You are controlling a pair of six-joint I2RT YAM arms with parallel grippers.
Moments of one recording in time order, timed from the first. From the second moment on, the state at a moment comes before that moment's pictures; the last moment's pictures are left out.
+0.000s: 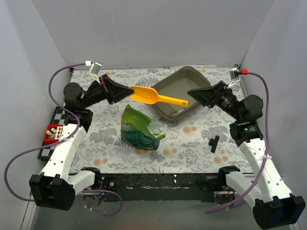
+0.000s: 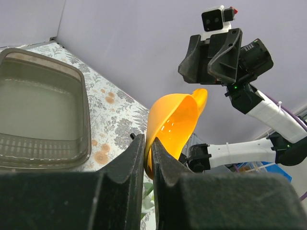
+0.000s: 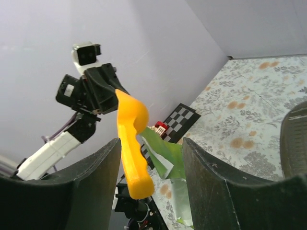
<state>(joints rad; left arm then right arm) -0.14 1.08 0.99 0.38 1.00 -0.79 0.23 0.86 0.85 0.29 -0.69 0.97</state>
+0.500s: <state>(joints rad) -0.14 1.13 0.93 0.50 1.01 -0.89 0.24 0.89 0.85 0.38 -0.77 1.03</state>
